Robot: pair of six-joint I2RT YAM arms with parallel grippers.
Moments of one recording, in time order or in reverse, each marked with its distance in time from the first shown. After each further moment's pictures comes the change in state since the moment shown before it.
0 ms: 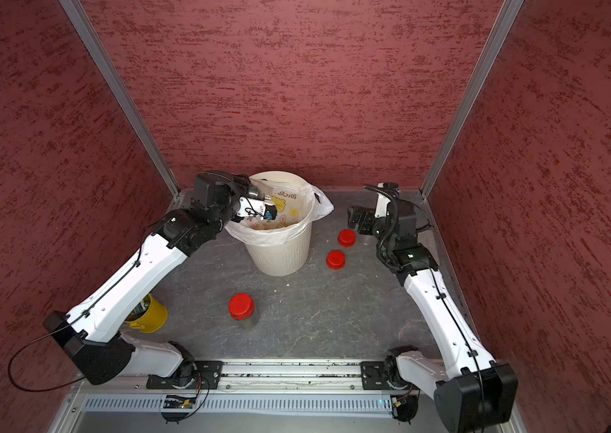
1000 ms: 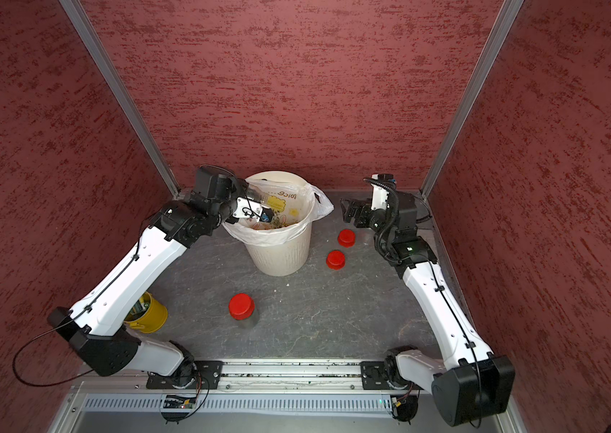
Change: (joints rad) left arm 0.011 0.038 0.075 -0.203 -0.011 0.007; right arm -0.003 0.050 0.041 0.053 -0.129 -0.005
